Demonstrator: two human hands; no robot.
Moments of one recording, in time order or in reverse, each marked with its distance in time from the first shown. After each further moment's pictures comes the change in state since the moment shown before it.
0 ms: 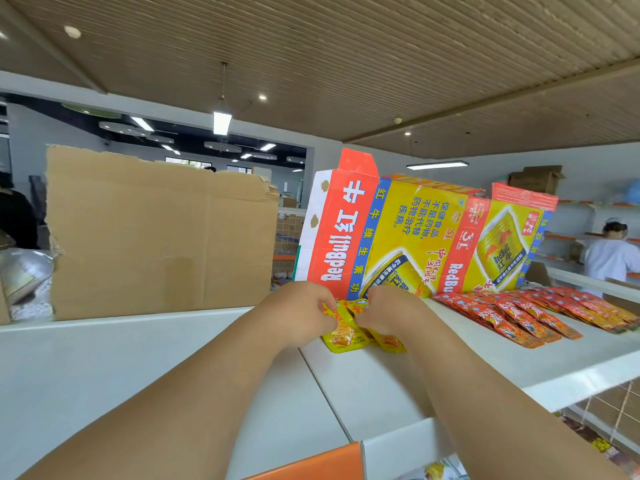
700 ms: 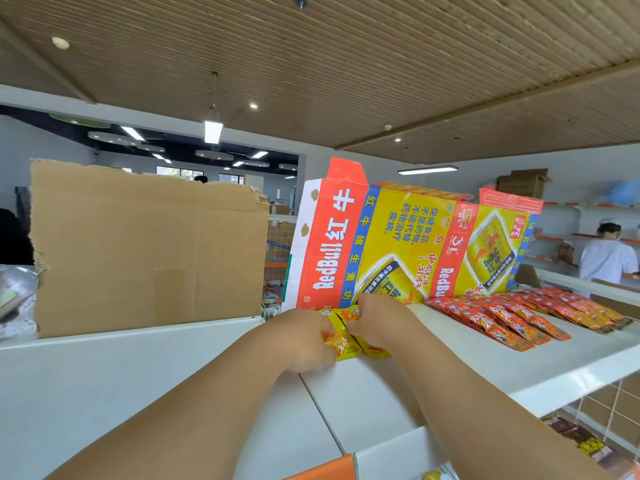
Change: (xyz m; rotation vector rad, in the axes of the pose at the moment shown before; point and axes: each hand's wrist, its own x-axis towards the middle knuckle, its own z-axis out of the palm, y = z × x) left_hand -0.004 0.016 0.010 0.267 -0.233 0.019; right_hand 0.003 0.005 0.014 0.080 0.118 -0.040
